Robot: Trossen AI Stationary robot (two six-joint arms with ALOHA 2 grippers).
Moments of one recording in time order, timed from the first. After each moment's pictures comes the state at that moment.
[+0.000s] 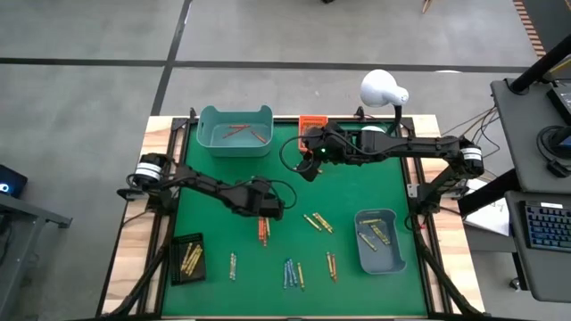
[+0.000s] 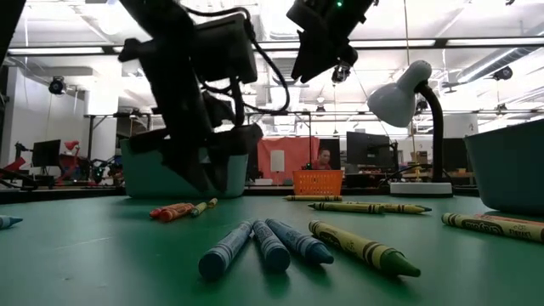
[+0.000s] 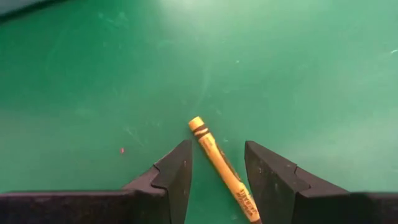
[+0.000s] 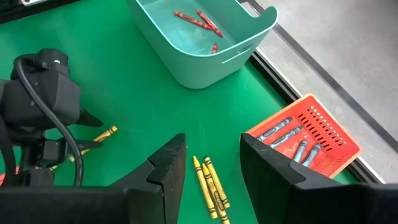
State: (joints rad) left arm -0.13 1.87 1.08 -0.57 -0.58 -1.24; right arm -0.14 1.59 1.43 -0.64 0.34 0.26
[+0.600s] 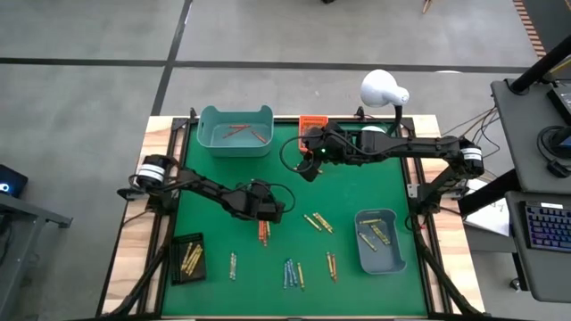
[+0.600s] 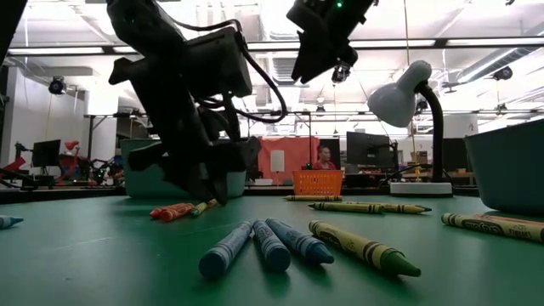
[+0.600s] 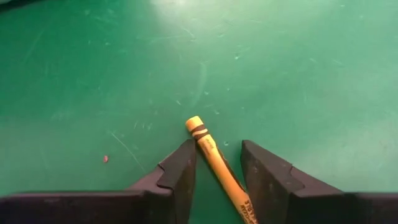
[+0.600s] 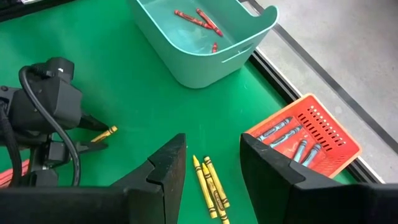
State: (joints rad) left arm -0.14 1.95 0.99 -0.41 -0.63 -1.22; right arm -0.14 1.59 1.43 -0.64 0.34 0.26
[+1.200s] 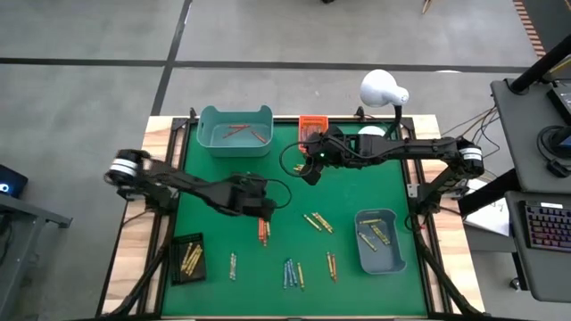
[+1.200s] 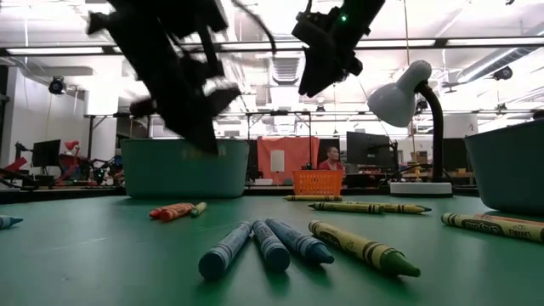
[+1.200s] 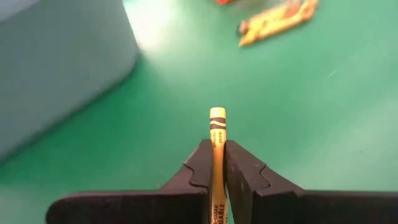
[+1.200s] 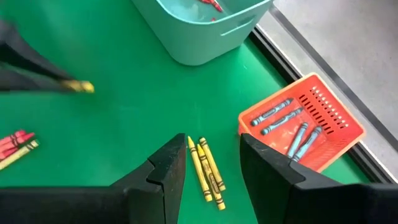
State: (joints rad) left arm -0.18 1.65 0.97 -0.50 -0.73 -0.91; right arm -0.14 1.59 1.36 -0.63 0.34 0.26
